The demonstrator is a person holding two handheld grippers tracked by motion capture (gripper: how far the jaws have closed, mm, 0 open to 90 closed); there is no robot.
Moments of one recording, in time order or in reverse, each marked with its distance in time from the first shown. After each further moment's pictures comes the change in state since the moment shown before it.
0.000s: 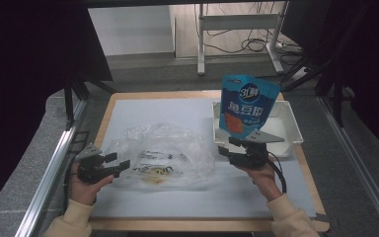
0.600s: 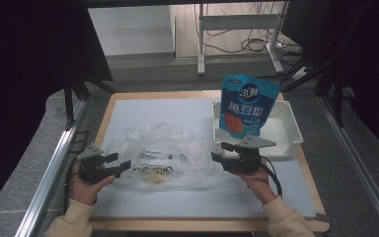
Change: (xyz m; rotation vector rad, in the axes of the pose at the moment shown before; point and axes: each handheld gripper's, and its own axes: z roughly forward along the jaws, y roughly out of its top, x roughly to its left) left arm 0.000 0.000 0.004 0.011 -0.002 0.008; right arm 0.011 -0.009 0.008 0.011 0.052 -0.021
